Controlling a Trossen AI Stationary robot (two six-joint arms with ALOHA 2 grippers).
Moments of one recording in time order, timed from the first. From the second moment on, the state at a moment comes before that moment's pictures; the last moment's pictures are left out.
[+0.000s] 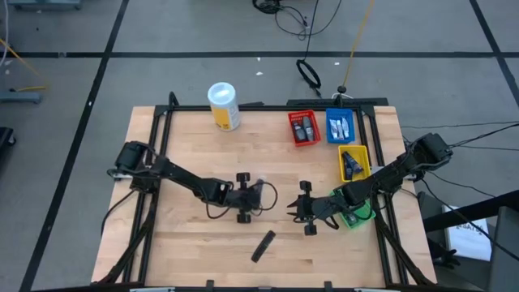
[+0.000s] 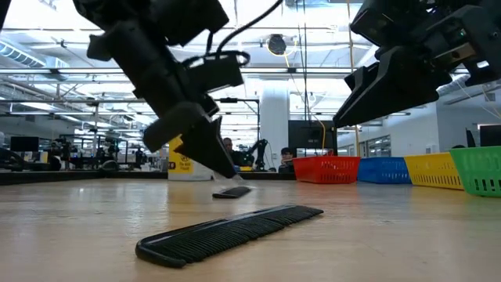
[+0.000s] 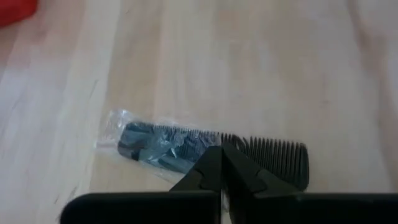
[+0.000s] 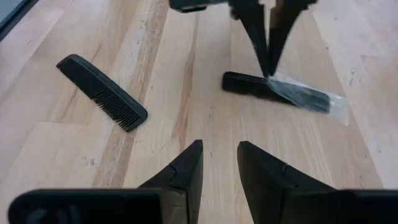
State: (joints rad) left arm -0.25 1.85 0.97 -0.04 -0.34 -0.05; right arm 0.44 1.49 0.63 0.21 0.33 0.17
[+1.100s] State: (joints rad) left arm -0.24 2.02 0.97 0.45 -0.01 -0.12; right arm 0.43 1.46 0.63 0.14 0.33 0.20
